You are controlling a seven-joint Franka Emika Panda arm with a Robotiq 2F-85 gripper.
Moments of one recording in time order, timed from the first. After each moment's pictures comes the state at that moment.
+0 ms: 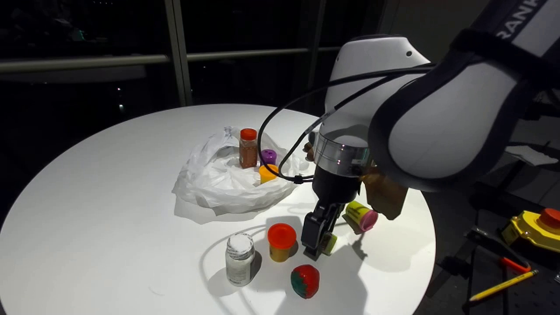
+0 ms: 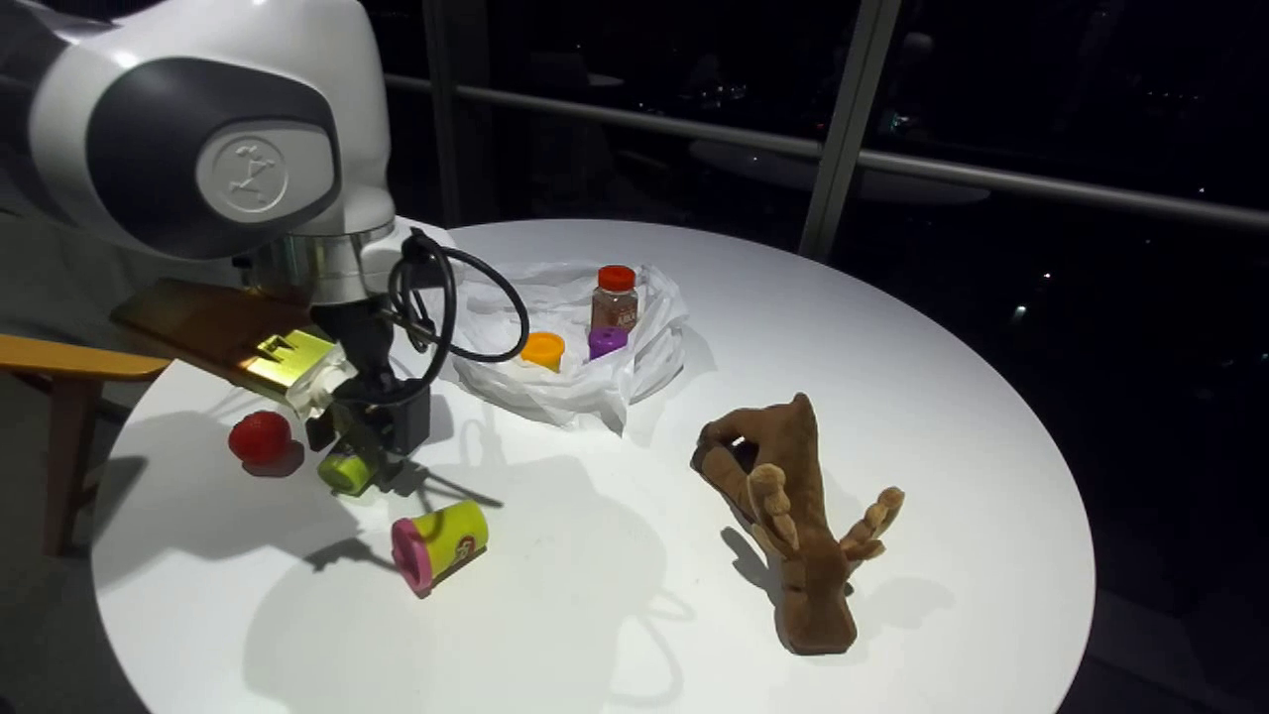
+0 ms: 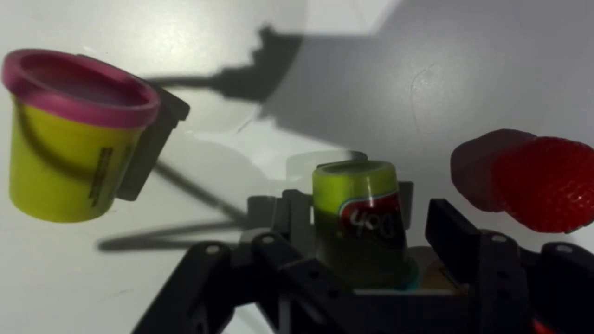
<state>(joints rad) 0.15 0.39 0.13 -2.45 0.07 2.84 0.06</state>
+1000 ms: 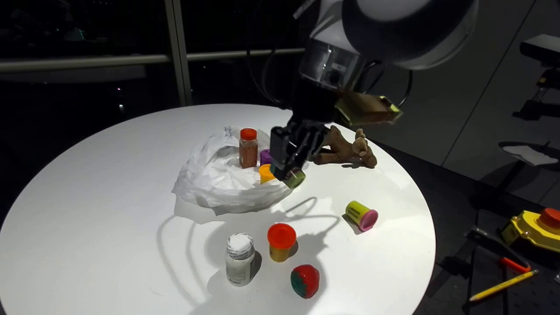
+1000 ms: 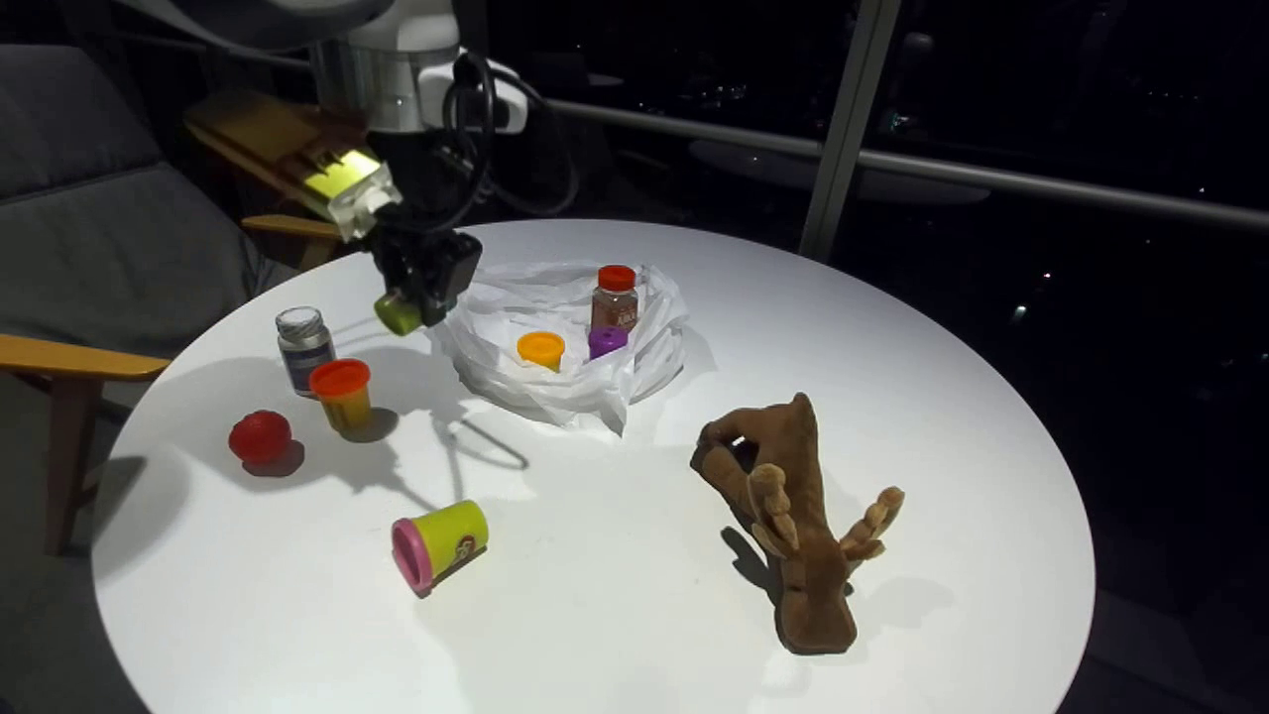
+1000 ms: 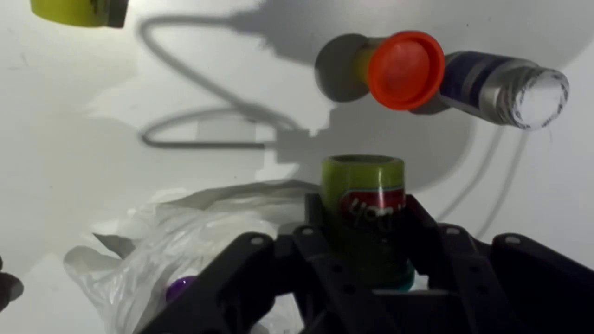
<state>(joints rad) 0.06 0.23 0.18 -2.33 0.24 2.73 0.07</state>
